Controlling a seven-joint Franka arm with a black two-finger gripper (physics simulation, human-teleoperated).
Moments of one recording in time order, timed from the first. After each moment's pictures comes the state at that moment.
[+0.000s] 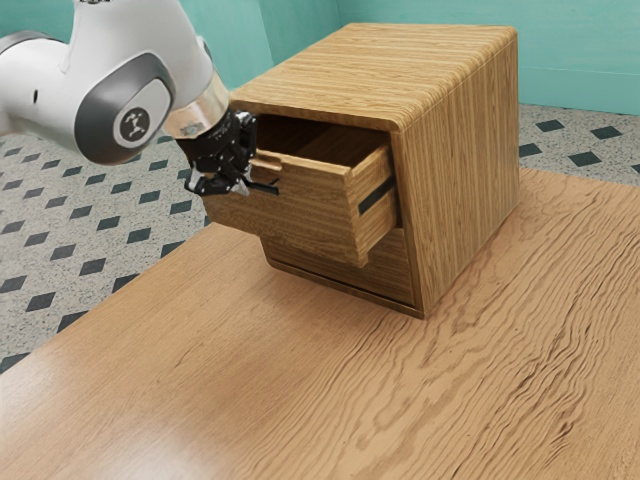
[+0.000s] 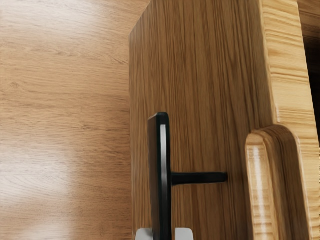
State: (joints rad) arm 0.13 -0.04 -0.05 -1.62 0.21 1.99 -1.56
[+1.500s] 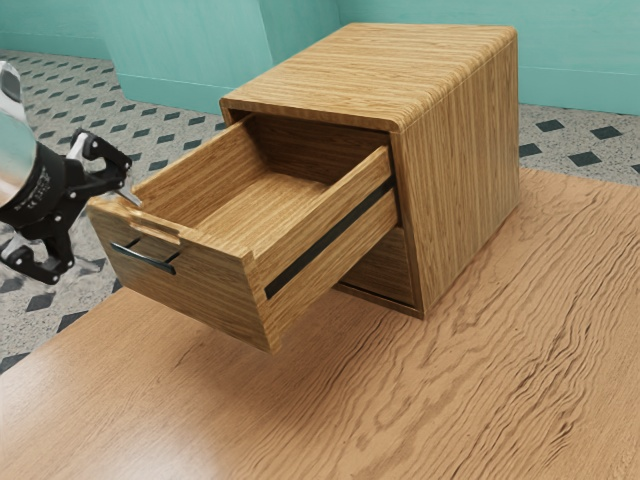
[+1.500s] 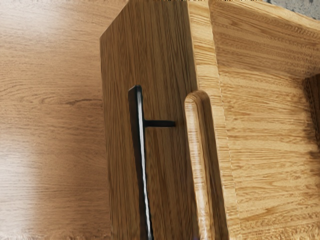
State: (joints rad) arm 0.15 -0.73 -0.09 -2.10 0.13 1.97 -1.48
